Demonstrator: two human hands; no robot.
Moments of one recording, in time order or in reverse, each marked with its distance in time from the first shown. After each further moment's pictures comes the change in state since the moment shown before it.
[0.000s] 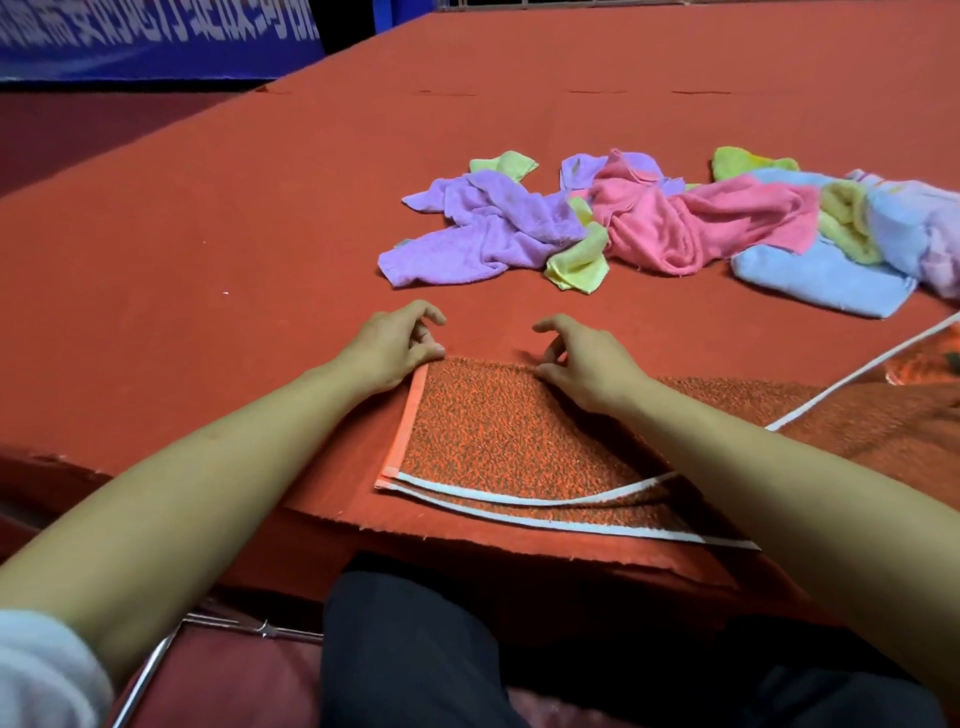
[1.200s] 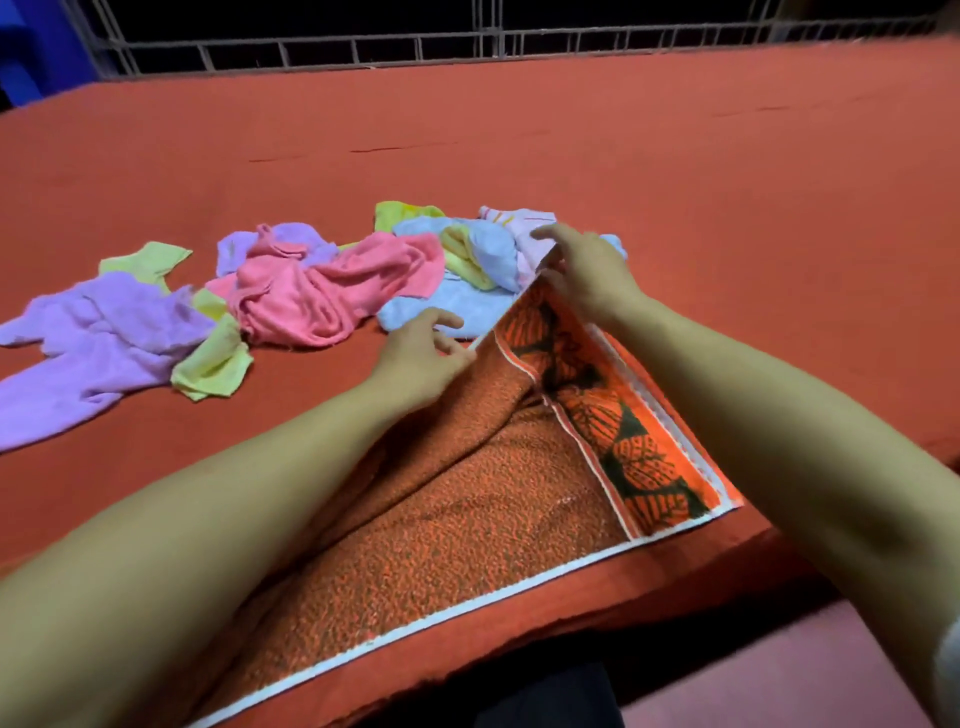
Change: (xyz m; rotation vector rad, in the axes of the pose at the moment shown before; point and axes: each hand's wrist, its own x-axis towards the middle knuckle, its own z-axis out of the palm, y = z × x) left_hand 0.117 0.363 0.213 -0.343 -0.128 0.228; right_hand -0.110 0.274 -0.289 -0.307 0.559 0.272
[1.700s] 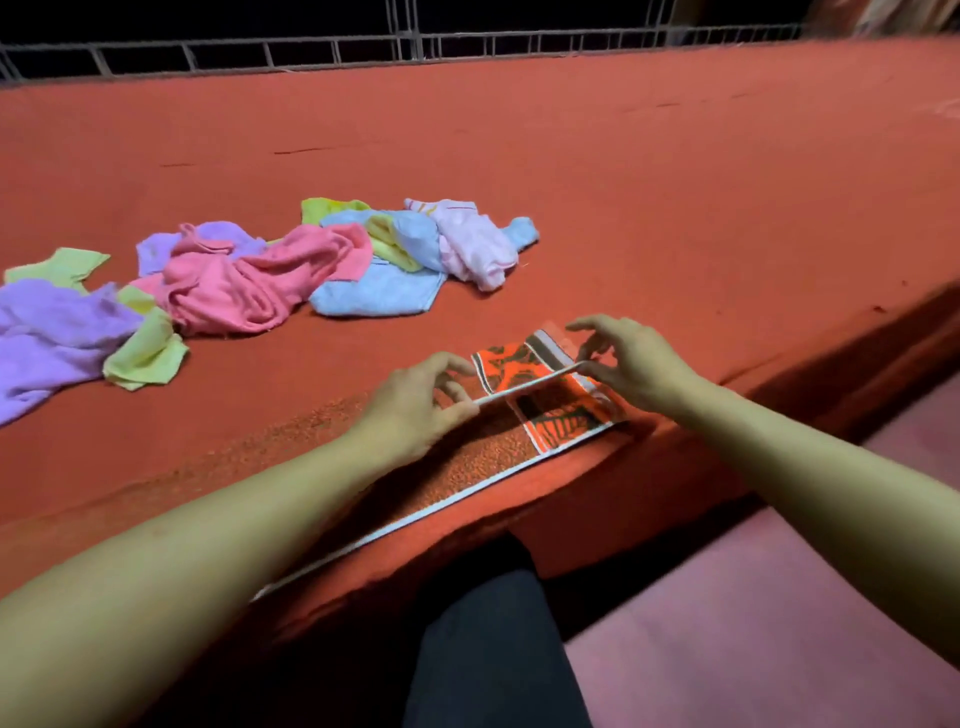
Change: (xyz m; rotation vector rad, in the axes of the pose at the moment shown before) left_hand -0.109 0.037 0.037 0.051 -0.261 0.274; right_hand -0.208 0.053 -0.073 0.035 -0.102 0.004
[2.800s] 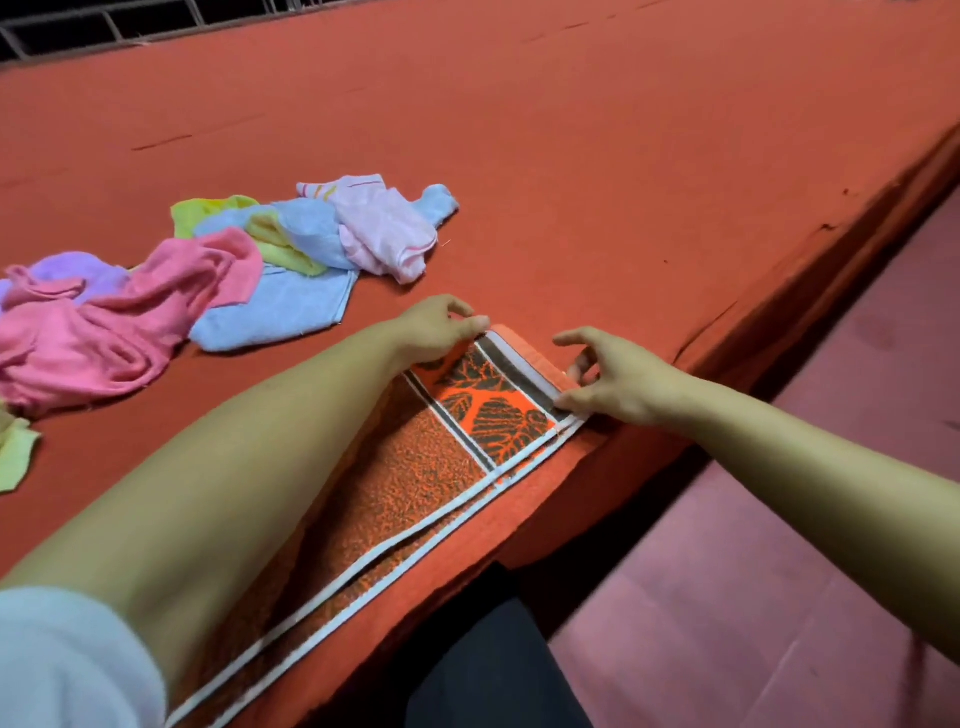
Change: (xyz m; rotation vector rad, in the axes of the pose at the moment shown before) left_hand 0.186 0.005 0.074 -0.033 -0.348 -0.174; right_hand -0.026 0.023 0.000 0.335 -0.157 0.561
